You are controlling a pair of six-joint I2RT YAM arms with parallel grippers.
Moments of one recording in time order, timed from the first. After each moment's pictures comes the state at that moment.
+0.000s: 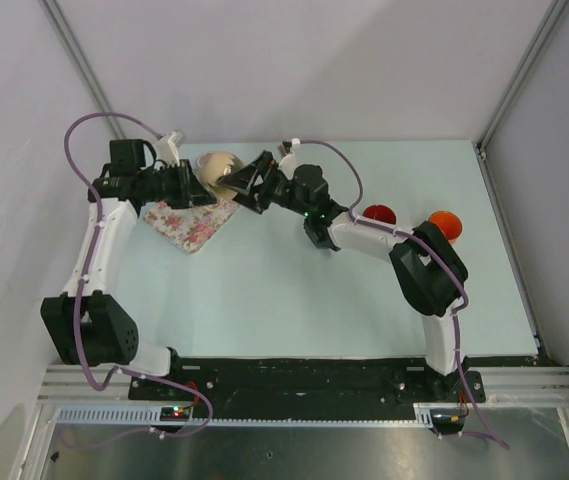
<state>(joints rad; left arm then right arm) 0.05 1.45 1.40 -0.74 0.75 -0.08 0.75 2.01 1.45 0.63 -0.36 1.30</state>
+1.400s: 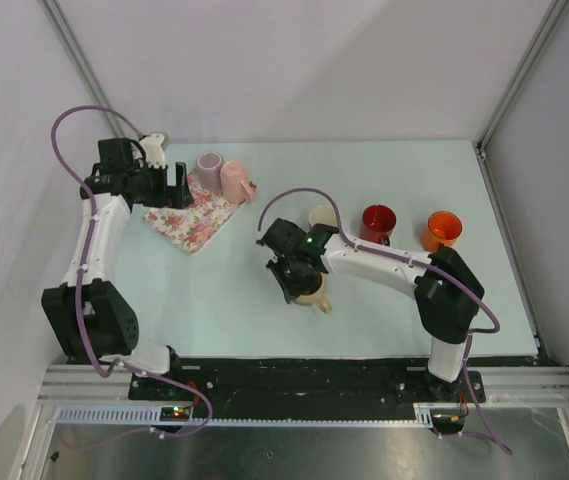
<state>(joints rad) 0.14 1.49 1.40 -0.72 0.37 0.17 0.99 1.82 1.48 -0.81 -0.09 0.34</state>
